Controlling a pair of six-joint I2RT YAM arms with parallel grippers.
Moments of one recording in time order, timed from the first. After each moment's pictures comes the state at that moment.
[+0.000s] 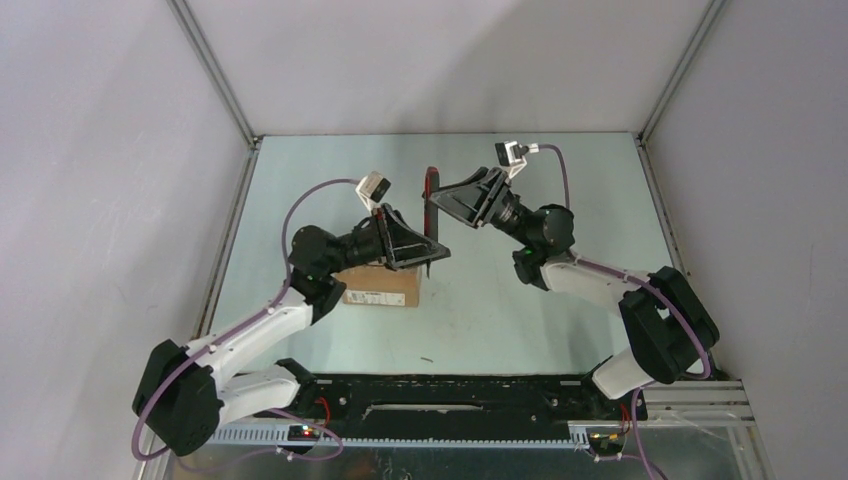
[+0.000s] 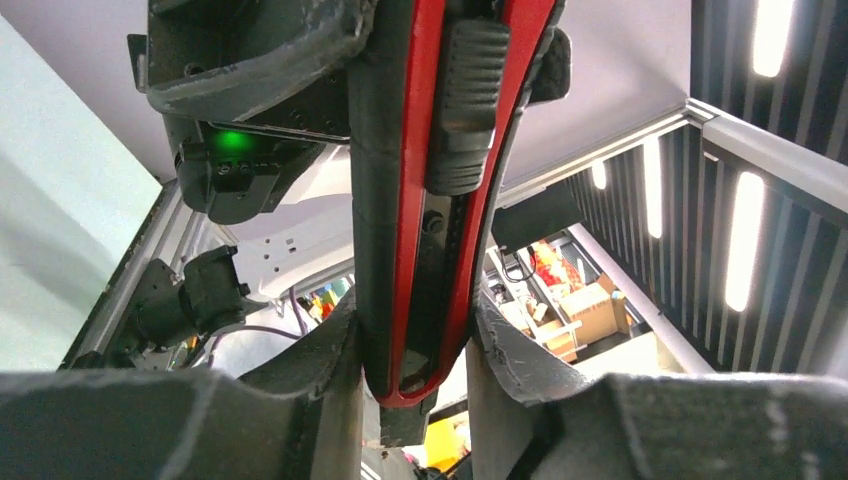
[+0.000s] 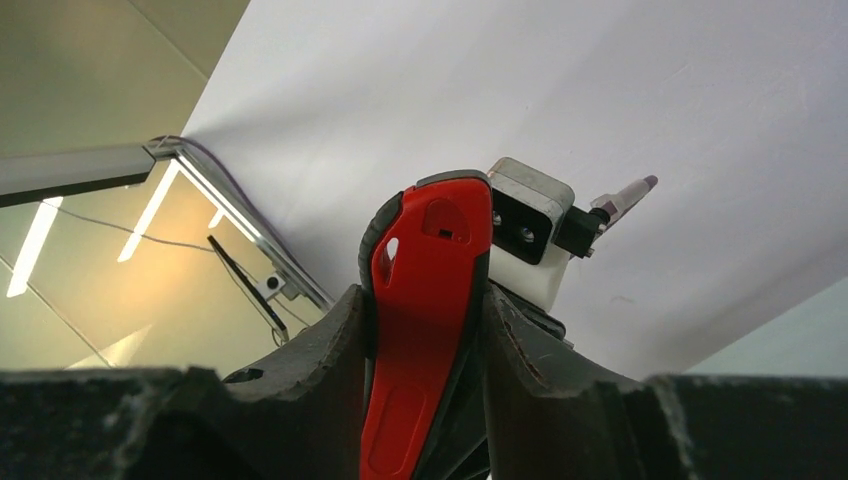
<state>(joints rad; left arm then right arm) -0.61 1.09 0.64 0.87 0.78 -1.54 0.62 1.52 0.83 1.41 -0.55 1.43</state>
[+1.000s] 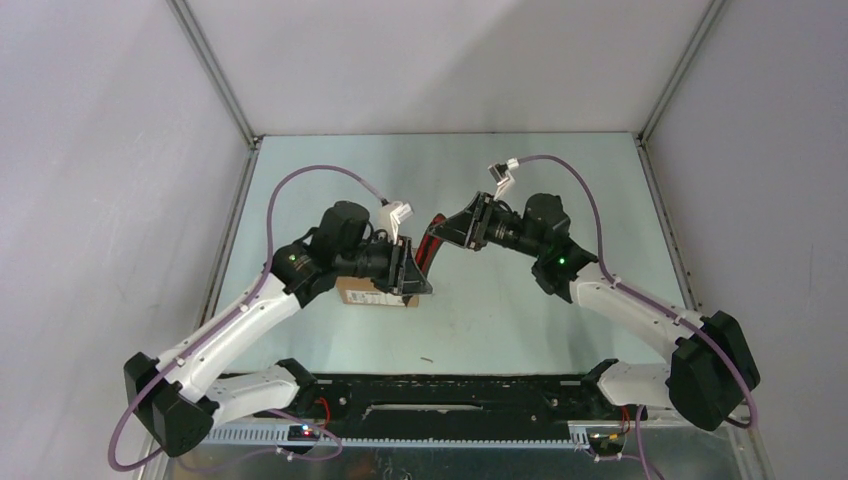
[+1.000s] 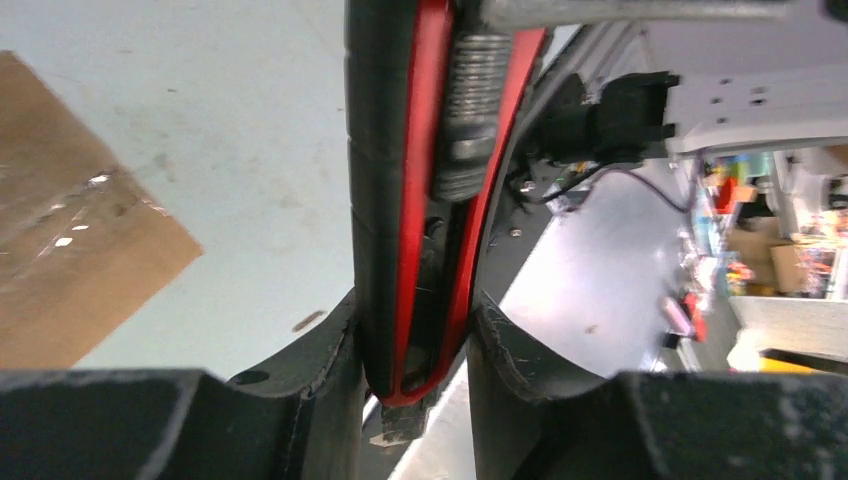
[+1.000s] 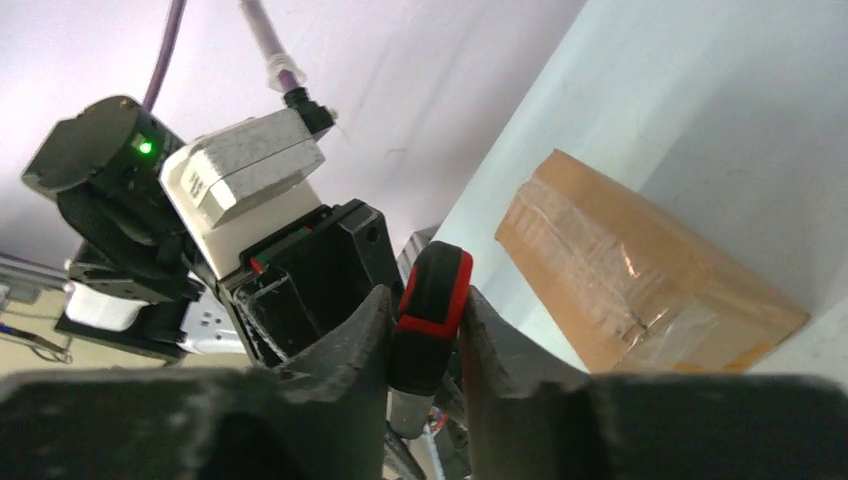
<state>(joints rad) -0.68 1.07 1.00 -0.56 0.52 -0.47 0.64 1.26 0.83 0.44 -0.53 0.96</state>
